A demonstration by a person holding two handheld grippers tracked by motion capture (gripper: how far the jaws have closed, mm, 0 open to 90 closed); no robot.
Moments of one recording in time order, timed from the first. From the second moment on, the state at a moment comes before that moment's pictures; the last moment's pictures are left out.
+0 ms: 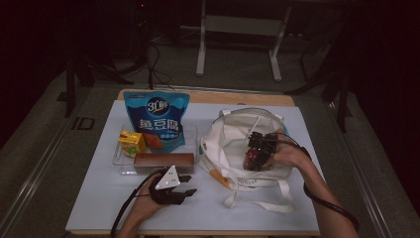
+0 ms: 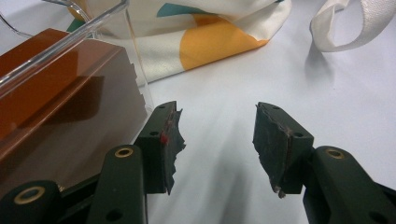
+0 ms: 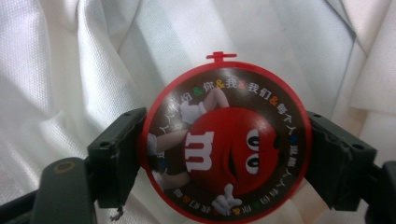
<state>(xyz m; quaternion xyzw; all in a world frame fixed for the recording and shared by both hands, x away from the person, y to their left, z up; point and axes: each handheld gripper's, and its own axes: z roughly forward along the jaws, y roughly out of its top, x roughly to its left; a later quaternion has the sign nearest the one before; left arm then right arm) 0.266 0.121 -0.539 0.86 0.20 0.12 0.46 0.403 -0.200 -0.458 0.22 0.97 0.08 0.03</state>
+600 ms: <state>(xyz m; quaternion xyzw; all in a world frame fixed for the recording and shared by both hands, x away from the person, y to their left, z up) 0.266 0.121 -0.539 0.86 0.20 0.12 0.46 0.402 -0.198 -0.458 0.21 0.97 0.07 0.04</state>
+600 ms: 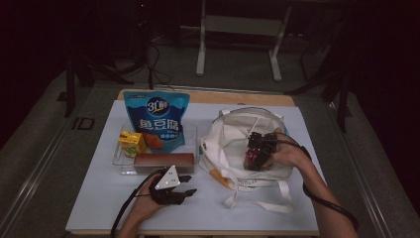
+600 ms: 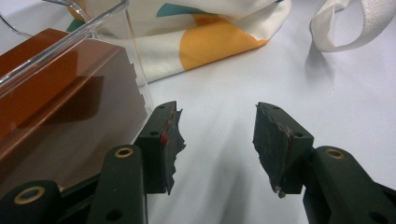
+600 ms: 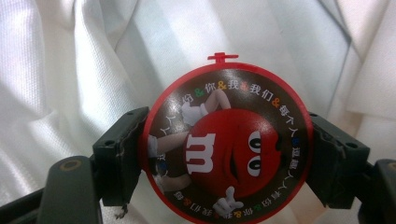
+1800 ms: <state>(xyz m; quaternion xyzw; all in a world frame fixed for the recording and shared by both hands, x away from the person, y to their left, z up) 0.265 0.121 -0.539 0.86 0.20 0.12 0.46 0.386 -0.191 -0.412 0.15 0.98 0.12 0.08</state>
